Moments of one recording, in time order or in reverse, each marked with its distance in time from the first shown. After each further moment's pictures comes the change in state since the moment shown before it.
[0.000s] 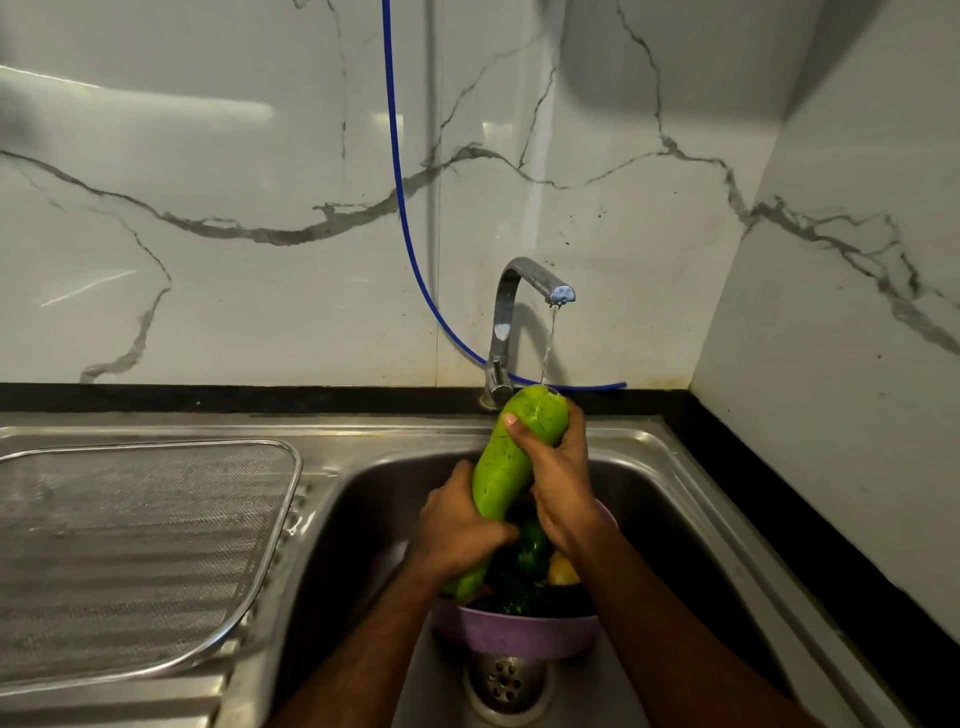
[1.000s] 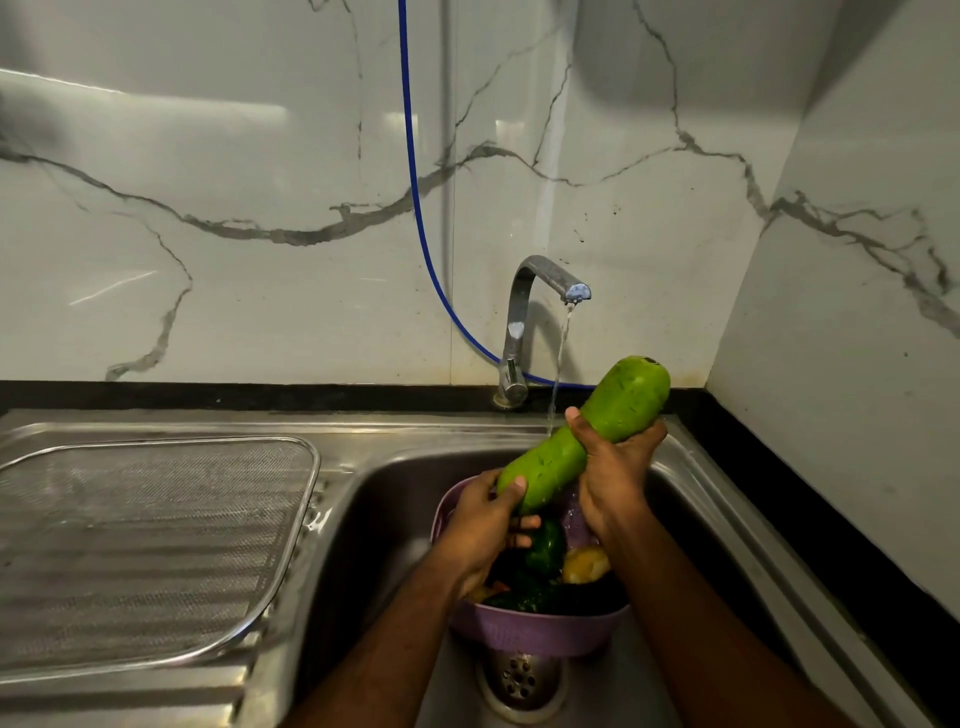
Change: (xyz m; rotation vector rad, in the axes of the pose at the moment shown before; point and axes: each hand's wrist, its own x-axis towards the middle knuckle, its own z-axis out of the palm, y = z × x) left_hand 0.007 0.003 0.027 -0.907 -0.186 -0.155; right_hand 0.015 -0.013 -0.023 0.233 0.282 -0.083
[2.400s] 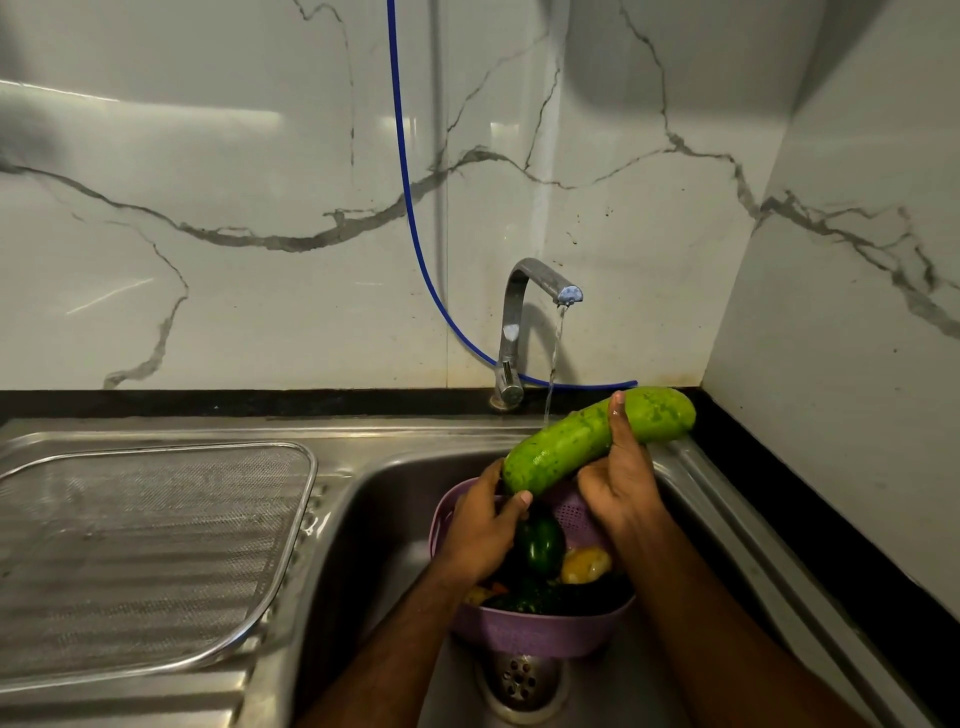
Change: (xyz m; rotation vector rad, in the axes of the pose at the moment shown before) left_hand 0.010 -0.015 -0.011 0.510 0.068 0.305; right_hand 0.013 -0.005 -0.013 0.209 0.062 0.314
